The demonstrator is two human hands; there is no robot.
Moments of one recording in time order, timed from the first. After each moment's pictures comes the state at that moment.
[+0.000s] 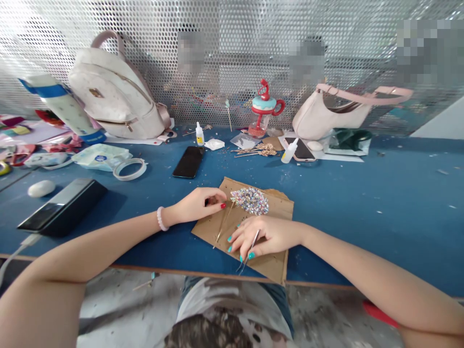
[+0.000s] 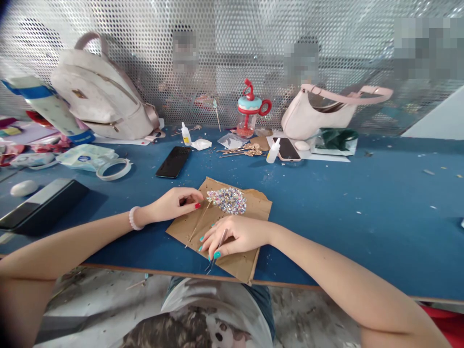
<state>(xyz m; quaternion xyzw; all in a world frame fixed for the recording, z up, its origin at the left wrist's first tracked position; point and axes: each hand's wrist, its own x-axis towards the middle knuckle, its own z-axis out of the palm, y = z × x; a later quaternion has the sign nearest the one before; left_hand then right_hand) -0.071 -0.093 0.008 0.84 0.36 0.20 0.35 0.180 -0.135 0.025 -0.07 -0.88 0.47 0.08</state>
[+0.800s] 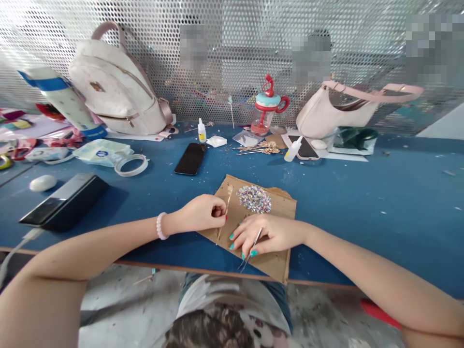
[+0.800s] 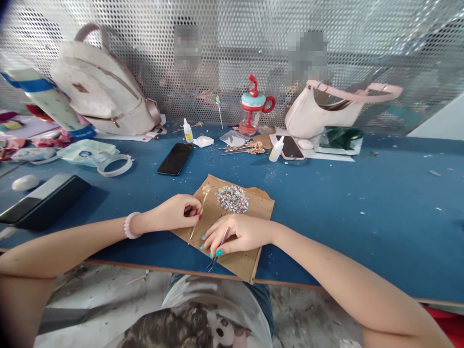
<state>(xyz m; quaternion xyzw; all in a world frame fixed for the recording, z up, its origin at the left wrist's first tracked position) -0.059 -0.121 0.020 0.86 0.39 0.12 0.29 0.181 -0.134 0.015 -0.05 -0.87 0.48 0.10</state>
